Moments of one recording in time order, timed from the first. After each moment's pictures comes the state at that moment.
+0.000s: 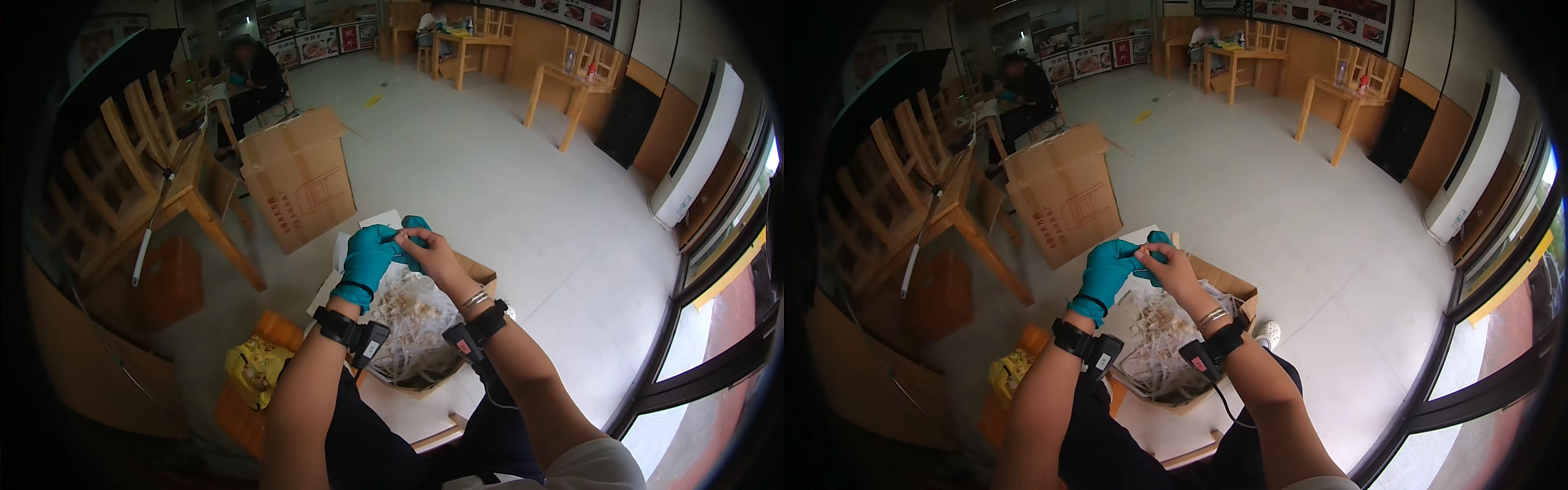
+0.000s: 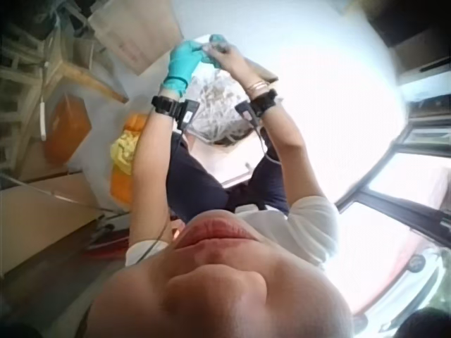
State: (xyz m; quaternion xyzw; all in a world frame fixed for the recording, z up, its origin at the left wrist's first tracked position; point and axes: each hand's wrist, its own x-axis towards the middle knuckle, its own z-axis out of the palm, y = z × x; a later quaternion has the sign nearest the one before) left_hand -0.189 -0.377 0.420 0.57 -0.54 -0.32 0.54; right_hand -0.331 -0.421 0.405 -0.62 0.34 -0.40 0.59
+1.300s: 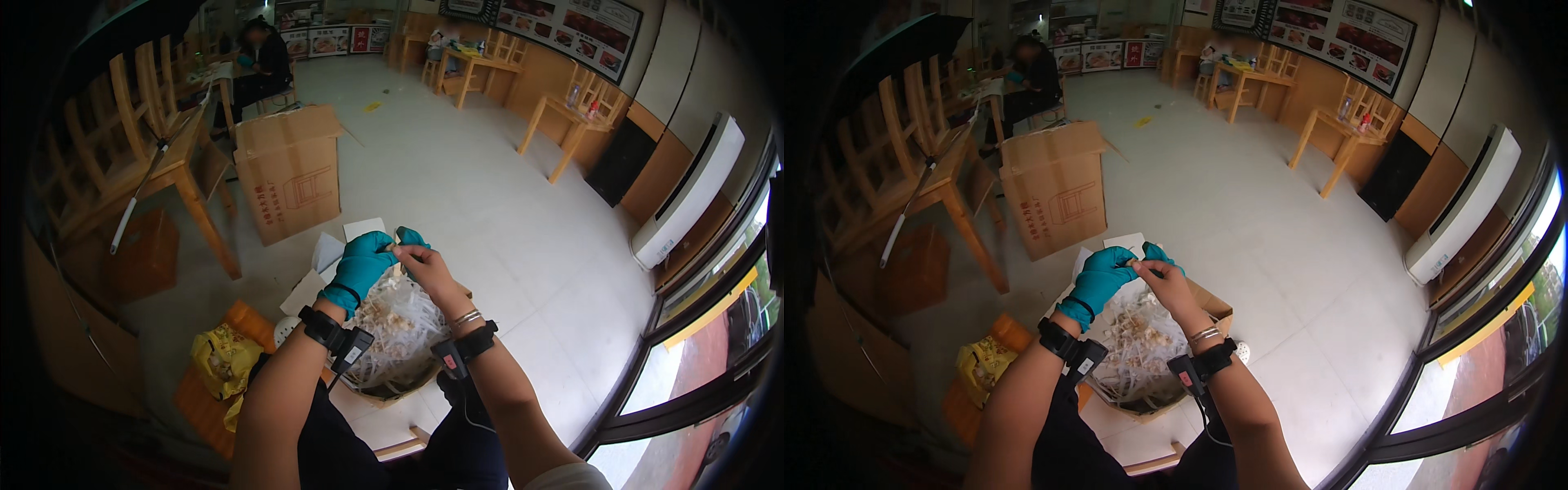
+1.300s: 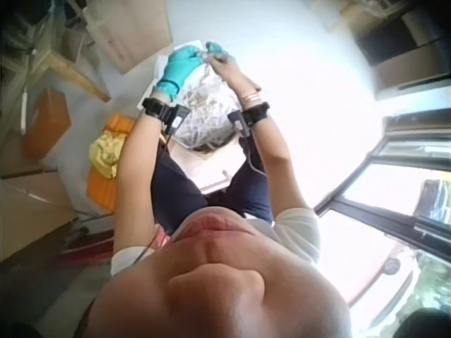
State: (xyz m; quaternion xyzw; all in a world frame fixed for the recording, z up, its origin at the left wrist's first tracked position) left_hand -0.199 -0.387 0.408 0.55 -0.54 -0.32 0.54; right_hand -0.351 -0.434 0.400 -0.66 0.37 -0.35 0.56
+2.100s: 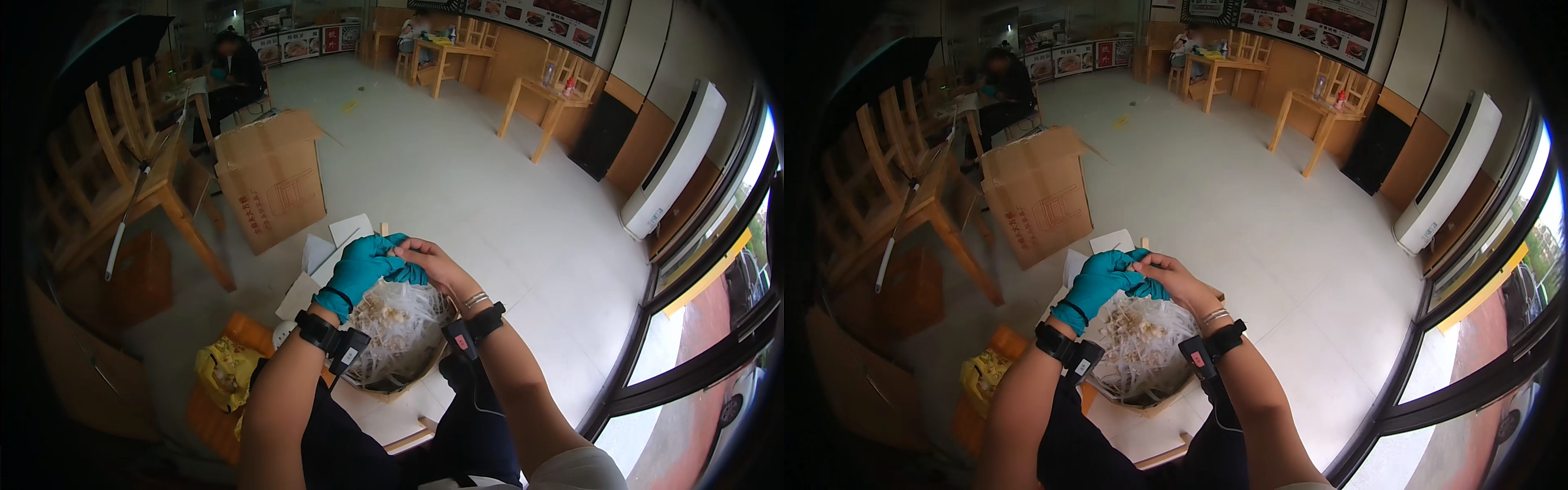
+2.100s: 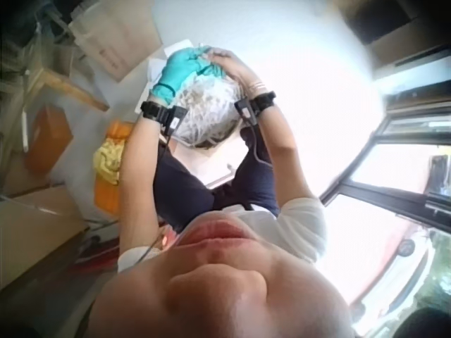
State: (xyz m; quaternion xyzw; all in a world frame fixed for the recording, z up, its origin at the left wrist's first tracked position) left_hand -0.220 -0.365 0.438 0.46 -0.53 -0.46 0.54; right_hand -0.383 -0.433 0.420 -0.55 0.23 -0.29 0.75
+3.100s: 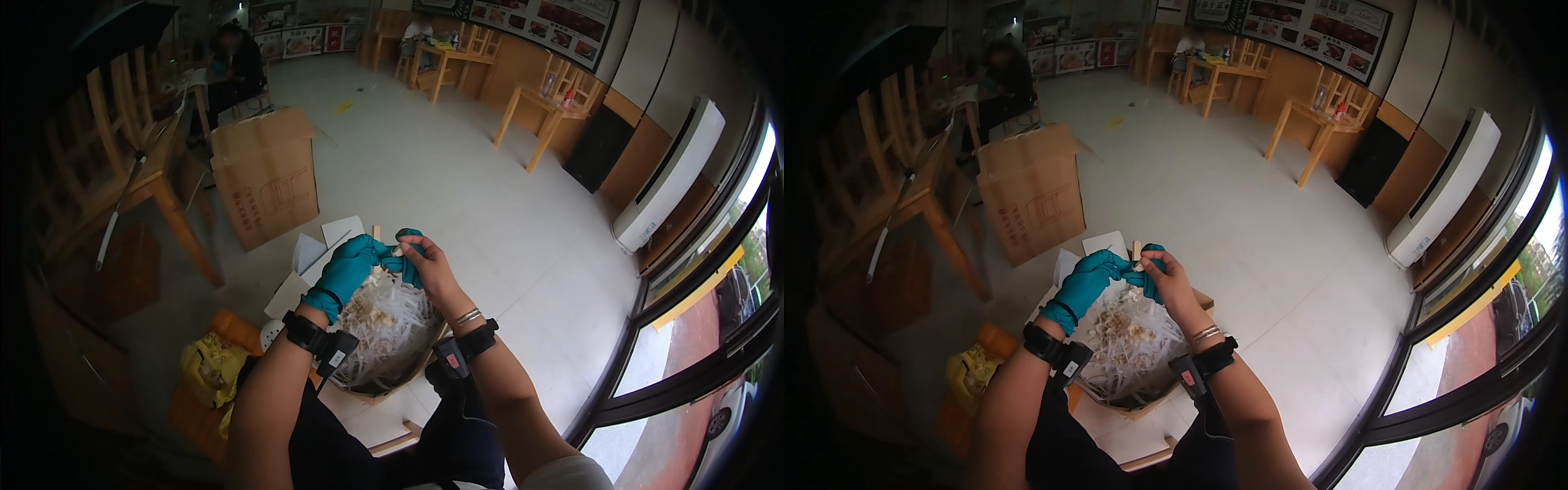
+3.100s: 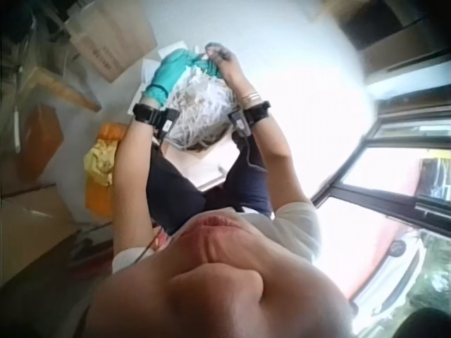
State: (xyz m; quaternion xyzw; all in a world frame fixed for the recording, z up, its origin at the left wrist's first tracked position) left_hand -0.218 -0.371 0.432 0.45 -0.55 -0.44 0.56; right_hand -0.390 -0.423 0.424 -0.54 0.33 -0.42 0.66
